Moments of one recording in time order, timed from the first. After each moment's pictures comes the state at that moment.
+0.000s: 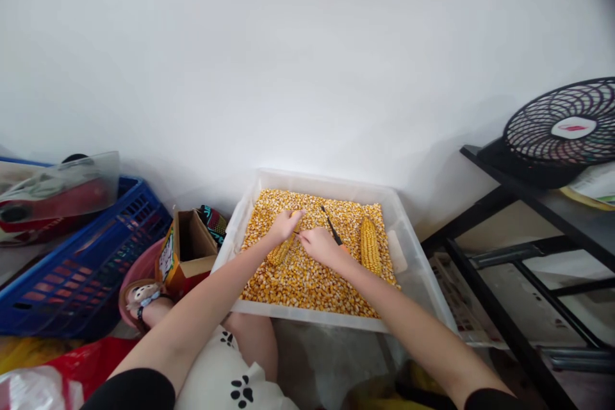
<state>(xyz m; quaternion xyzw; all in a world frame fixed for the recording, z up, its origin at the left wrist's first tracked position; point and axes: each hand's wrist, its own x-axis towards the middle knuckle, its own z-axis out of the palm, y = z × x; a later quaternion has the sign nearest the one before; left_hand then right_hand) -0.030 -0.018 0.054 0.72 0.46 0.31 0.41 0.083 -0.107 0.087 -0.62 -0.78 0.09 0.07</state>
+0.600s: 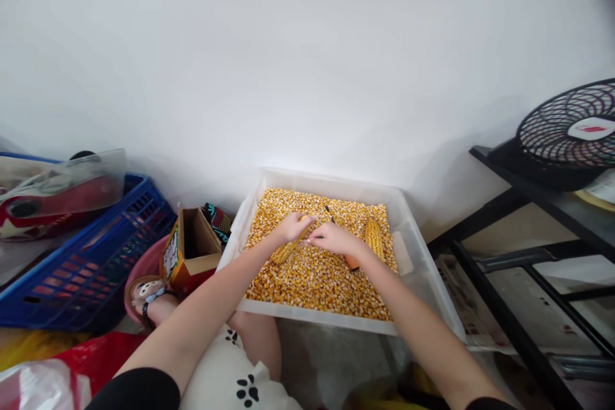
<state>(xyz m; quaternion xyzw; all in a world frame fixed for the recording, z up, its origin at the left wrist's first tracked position) -0.030 -0.023 0.058 0.78 0.37 0.24 0.43 0.114 -0.097 0.097 -0.52 -0.80 0.26 0.12</state>
